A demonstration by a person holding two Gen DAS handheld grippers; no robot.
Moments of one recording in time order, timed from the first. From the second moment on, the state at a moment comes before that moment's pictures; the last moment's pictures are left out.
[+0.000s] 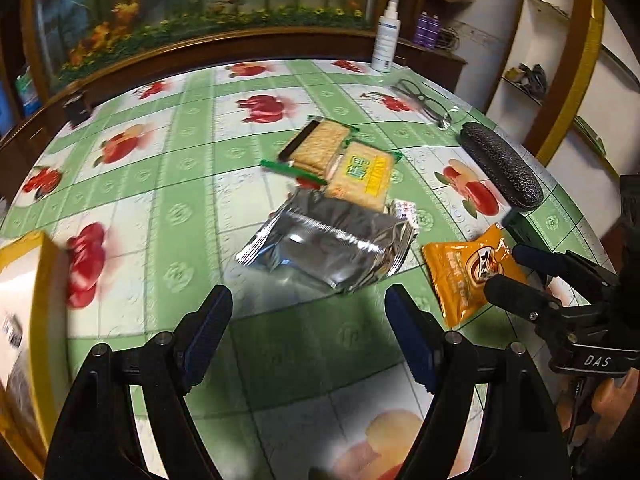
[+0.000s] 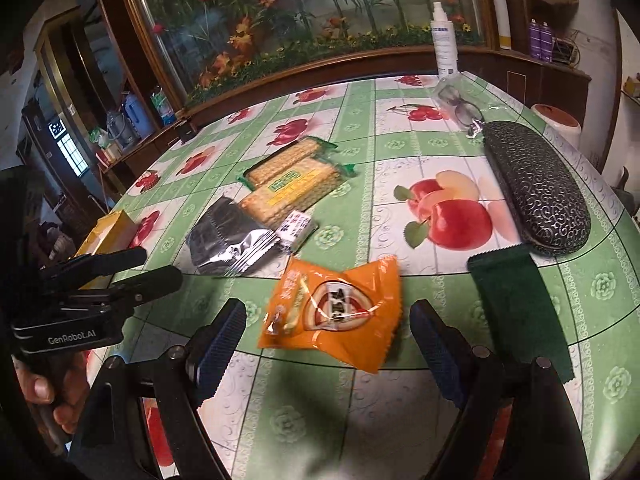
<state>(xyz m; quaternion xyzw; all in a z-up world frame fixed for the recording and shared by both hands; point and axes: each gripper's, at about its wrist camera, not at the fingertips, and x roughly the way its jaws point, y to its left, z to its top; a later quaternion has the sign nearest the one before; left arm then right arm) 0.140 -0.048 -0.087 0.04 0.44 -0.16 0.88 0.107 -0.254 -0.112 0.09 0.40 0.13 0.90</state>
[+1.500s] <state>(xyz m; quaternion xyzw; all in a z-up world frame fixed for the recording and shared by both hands) 0.133 -0.026 -0.097 0.04 0.42 -0.16 0.89 0.133 -0.232 -0.121 0.03 0.43 0.11 0.90</state>
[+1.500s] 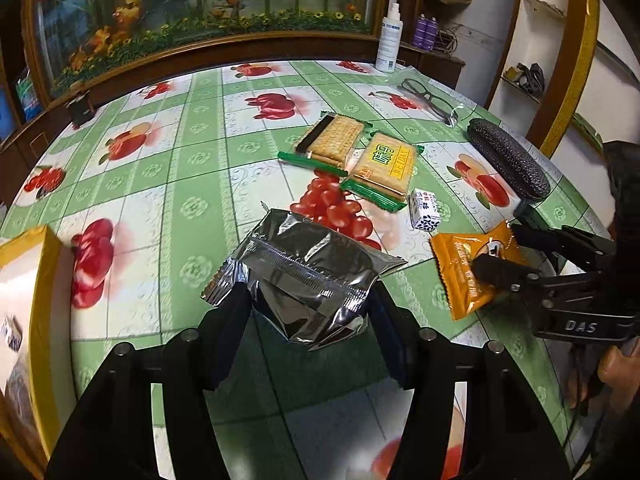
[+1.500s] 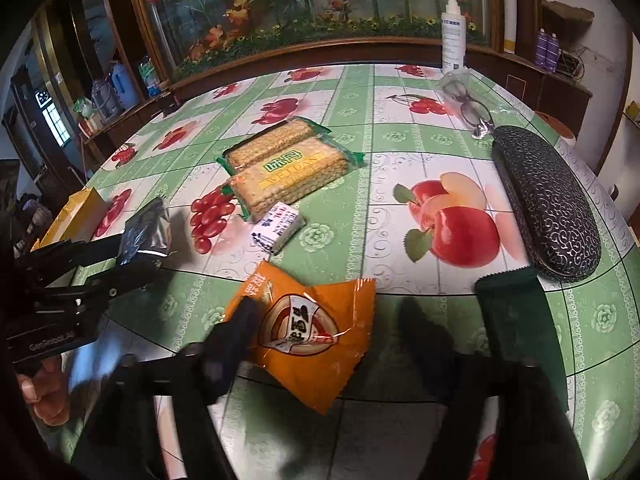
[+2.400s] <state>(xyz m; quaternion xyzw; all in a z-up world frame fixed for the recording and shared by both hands) 0.080 0.032 -0.074 -0.03 0.41 -0.14 0.90 0.135 -0.186 -0.122 -0.09 0.44 0.25 0.86</state>
